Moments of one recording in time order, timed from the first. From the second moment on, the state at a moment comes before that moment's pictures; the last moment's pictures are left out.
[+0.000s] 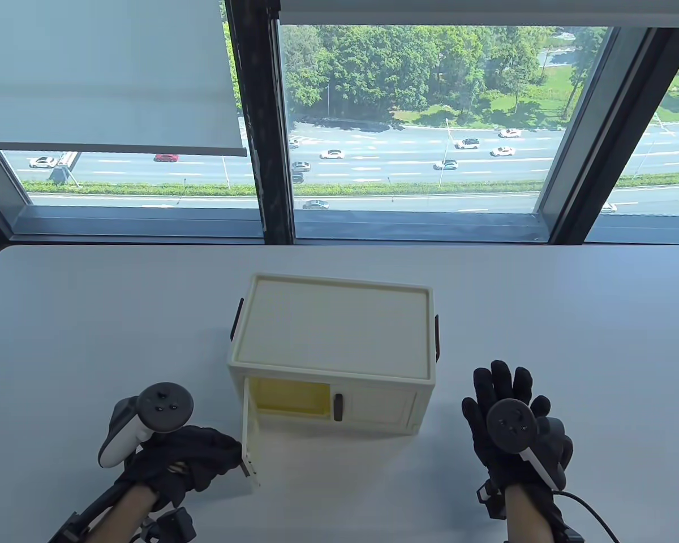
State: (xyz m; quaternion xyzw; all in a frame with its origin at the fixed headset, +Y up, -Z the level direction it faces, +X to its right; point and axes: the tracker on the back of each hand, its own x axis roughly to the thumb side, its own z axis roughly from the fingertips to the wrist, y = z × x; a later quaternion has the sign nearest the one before) left_hand -0.265 -0.684 -0.297 -0.29 -0.10 0.34 0.89; right_hand 0.228 -0.713 -0.313 -0.04 -0.06 0.98 0.17
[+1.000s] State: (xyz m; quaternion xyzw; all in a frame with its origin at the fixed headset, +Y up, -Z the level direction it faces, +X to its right) left_hand -0.354 -0.702 -0.313 -0.03 0.07 0.44 0.90; right_hand 0.173 -0.673 -0.296 0.05 -0.04 0.98 0.19
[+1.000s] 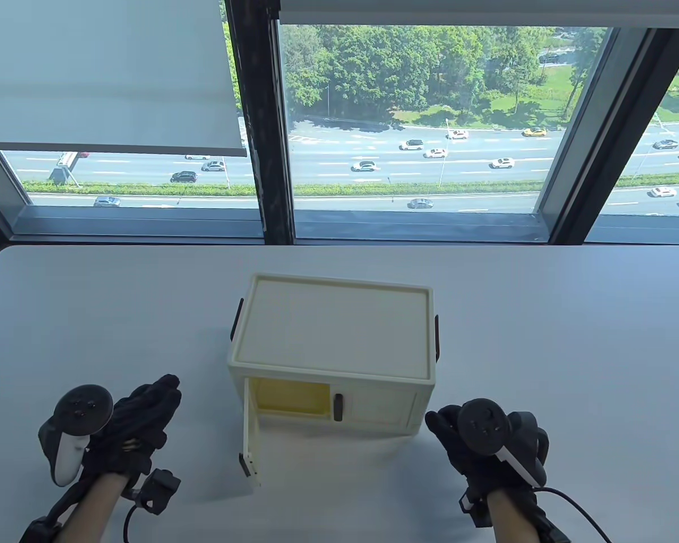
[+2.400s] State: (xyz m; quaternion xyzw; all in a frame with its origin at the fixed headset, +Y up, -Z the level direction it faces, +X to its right) left_hand -0.344 -0.698 -0.305 -0.07 0.04 0.43 0.90; right_hand 0.034 -0.681 -0.317 -0.21 0.05 0.92 0.34
